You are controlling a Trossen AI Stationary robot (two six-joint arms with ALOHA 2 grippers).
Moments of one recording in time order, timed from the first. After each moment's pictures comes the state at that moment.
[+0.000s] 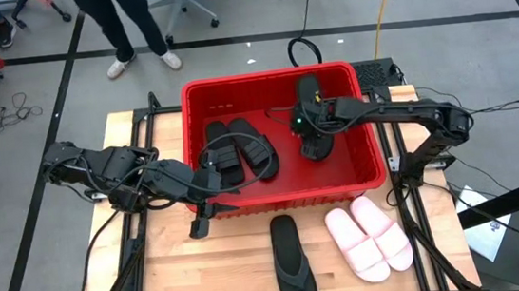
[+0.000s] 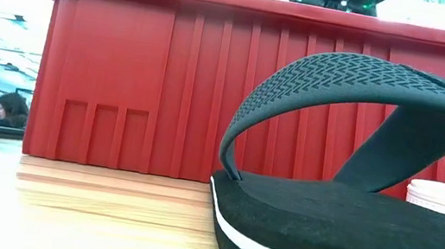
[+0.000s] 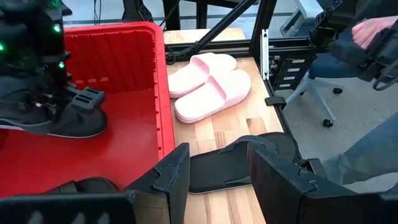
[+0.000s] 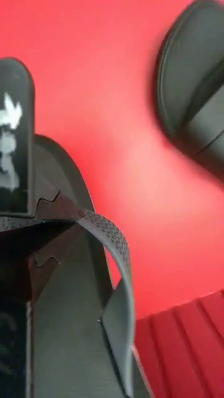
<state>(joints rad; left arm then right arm) -0.34 1.41 1.69 -0.87 -0.13 -0.16 -0.33 1.57 1.20 -0.81 0.21 -0.04</state>
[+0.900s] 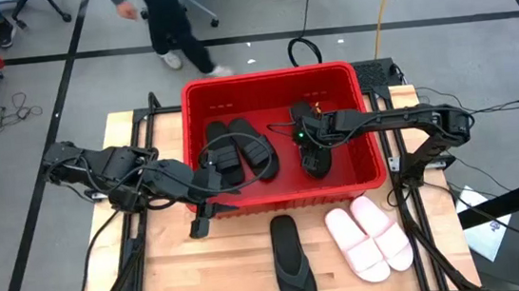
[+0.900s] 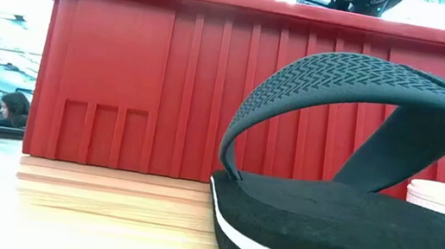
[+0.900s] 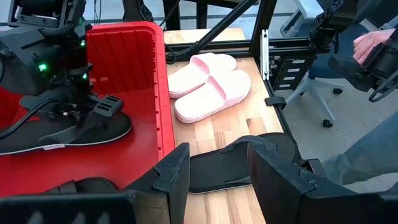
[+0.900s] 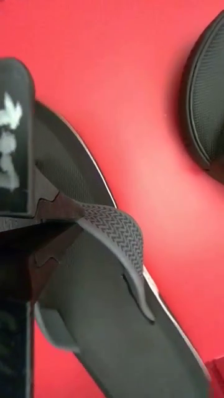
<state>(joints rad) -0.34 1.41 1.69 -0.87 -0.13 -0.16 -0.28 1.56 1.07 -0.72 0.18 0.08</state>
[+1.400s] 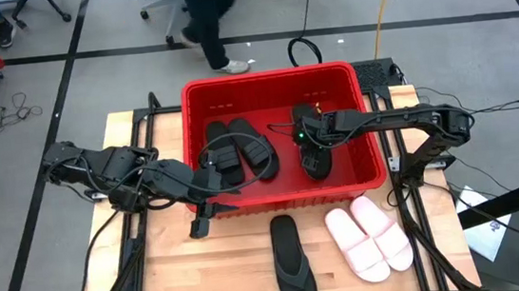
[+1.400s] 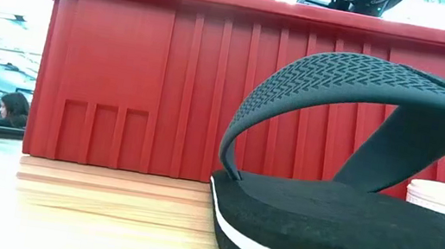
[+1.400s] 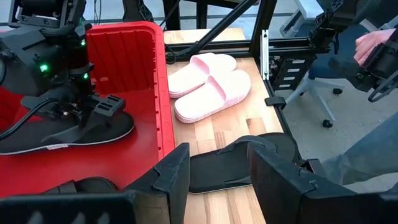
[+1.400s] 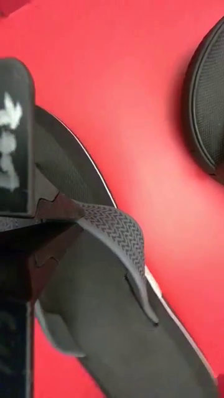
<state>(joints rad) -0.34 1.41 1.69 -0.87 -0.13 -0.16 -0.28 1.56 1.07 -0.73 0.15 0.12</state>
